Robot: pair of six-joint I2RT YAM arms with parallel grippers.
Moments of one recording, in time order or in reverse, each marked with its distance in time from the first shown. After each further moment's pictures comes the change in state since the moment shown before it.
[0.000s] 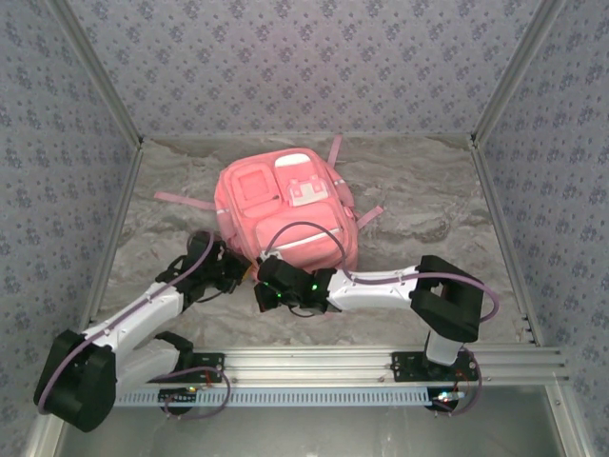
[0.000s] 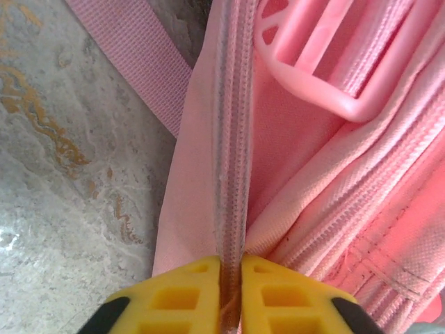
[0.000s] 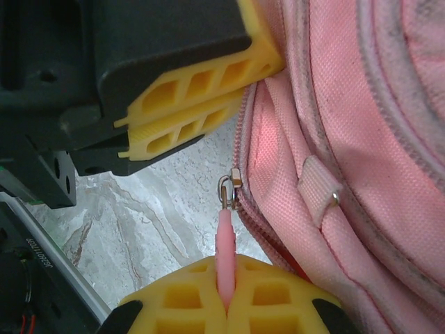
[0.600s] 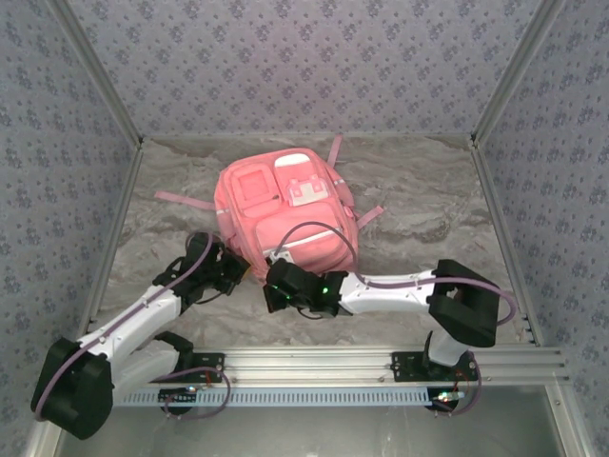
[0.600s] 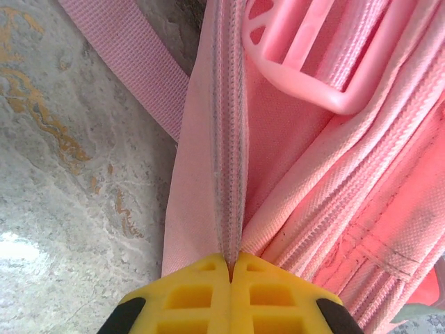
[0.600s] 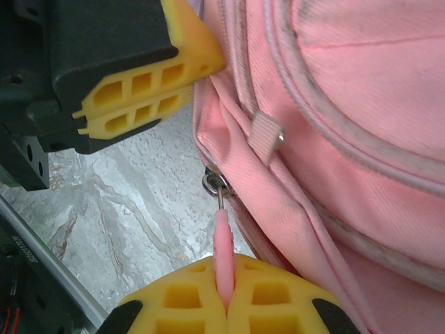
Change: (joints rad) left arm -0.005 -0.048 0.000 -0.035 -0.021 0.022; right arm 0.009 -0.105 -0.081 -0.026 0.072 0.001
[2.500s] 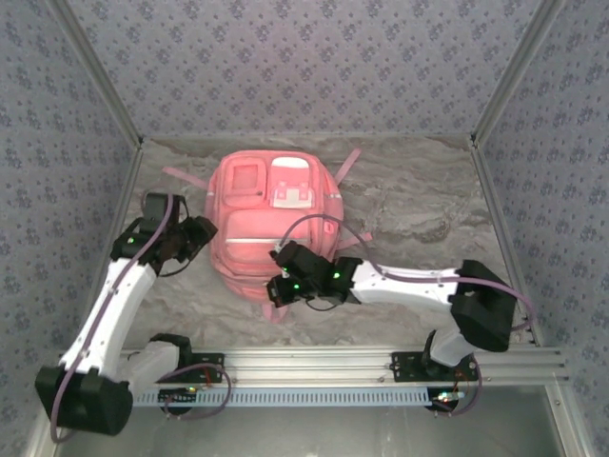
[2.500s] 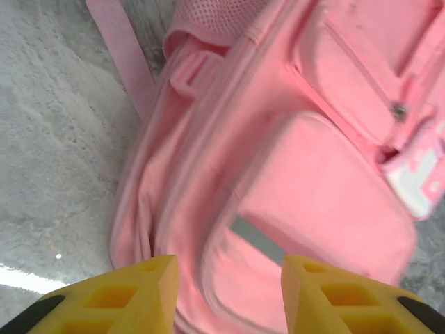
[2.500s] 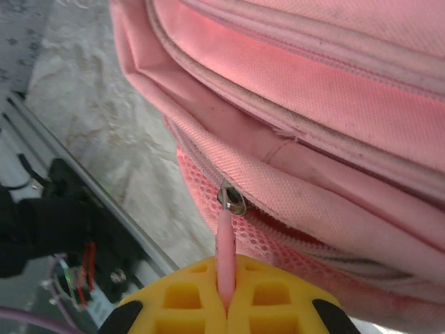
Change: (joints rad) left arm 0.272 -0.022 0.505 -0.620 -0.084 0.427; right arm -0.079 -0.038 0.083 -0.123 -0.274 0.002
